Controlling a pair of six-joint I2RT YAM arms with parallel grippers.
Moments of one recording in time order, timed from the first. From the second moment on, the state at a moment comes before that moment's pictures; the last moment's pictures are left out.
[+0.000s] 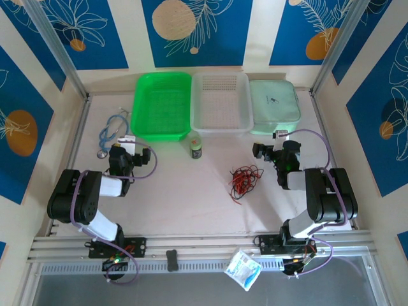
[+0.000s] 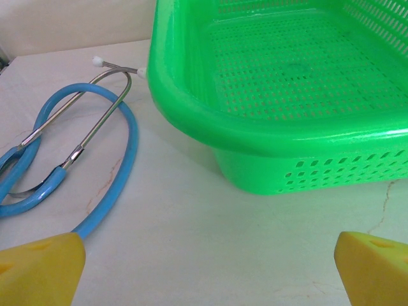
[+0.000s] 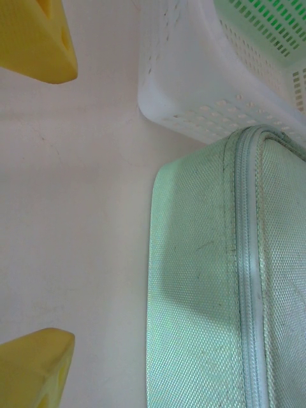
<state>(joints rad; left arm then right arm) -0.08 1.57 0.37 0.85 -0.04 0.06 -0.01 1.53 0.41 0.69 -0.17 0.09</state>
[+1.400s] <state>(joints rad) -0.24 0.92 0.72 -0.44 -0.08 -0.48 0.37 1.14 0.91 -0.83 -0.18 0.73</state>
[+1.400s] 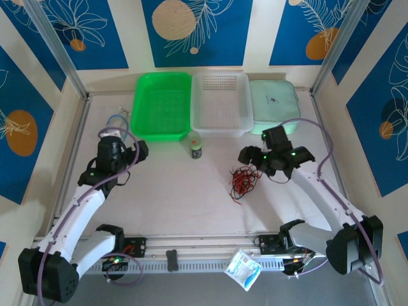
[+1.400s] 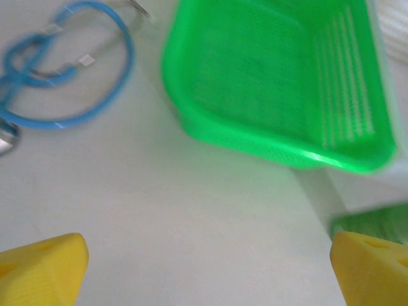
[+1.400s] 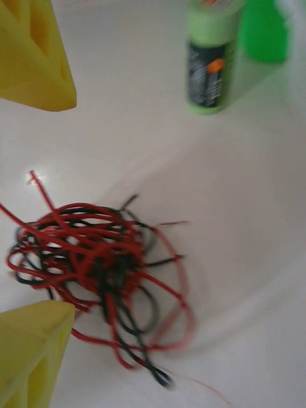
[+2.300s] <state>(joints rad) -0.73 1.02 0.78 -0.49 0.09 -0.35 0.50 1.29 0.75 -0.65 -0.21 0.80</state>
